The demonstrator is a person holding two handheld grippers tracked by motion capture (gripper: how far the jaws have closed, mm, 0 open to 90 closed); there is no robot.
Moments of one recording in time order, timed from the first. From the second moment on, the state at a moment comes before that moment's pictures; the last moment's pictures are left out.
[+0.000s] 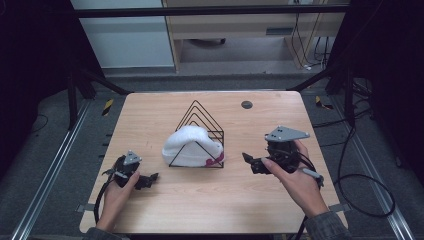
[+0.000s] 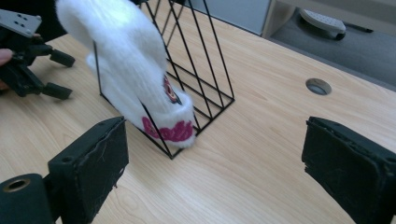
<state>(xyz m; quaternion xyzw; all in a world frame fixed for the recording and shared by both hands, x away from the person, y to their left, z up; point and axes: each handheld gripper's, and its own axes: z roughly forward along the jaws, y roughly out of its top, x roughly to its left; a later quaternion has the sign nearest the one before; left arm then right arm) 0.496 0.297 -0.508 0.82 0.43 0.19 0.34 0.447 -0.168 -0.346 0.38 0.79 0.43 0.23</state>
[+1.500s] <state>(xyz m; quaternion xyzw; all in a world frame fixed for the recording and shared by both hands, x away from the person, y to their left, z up) 0.496 0.296 -0.508 0.82 0.42 0.19 0.34 0.488 -0.225 -0.470 0.49 0.78 0.35 0.21</state>
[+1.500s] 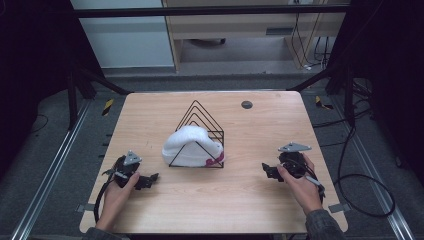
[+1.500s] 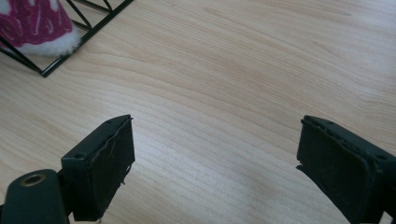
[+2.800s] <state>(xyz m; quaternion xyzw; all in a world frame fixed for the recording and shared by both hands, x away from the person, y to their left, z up) 0.496 0.296 -0.508 0.82 0.42 0.19 0.34 0.542 -0.210 -0.500 0.54 0.73 0.34 0.22</state>
